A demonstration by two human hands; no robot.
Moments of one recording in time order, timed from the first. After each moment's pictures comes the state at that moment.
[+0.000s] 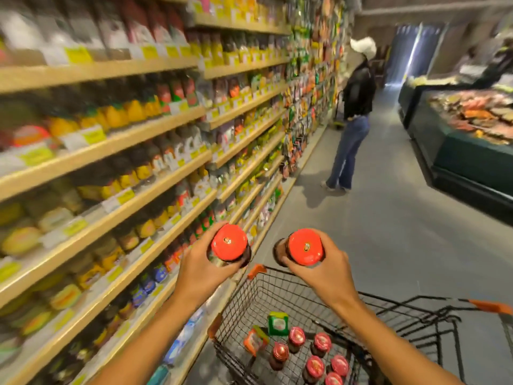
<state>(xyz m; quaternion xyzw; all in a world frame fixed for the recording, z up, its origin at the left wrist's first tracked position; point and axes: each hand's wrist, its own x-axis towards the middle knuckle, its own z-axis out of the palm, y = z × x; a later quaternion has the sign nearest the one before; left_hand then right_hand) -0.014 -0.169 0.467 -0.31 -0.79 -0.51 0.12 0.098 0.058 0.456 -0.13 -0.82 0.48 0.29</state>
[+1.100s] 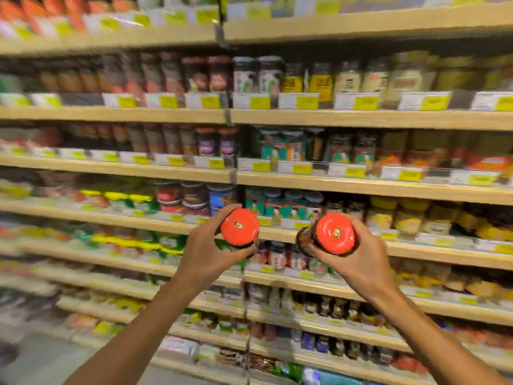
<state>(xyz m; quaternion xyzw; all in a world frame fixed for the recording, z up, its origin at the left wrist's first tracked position) 0.290 -0.602 0.561 0.18 -0.85 -0.24 0.43 0.081 -0.406 0.564 0.46 -0.70 0.54 0.06</state>
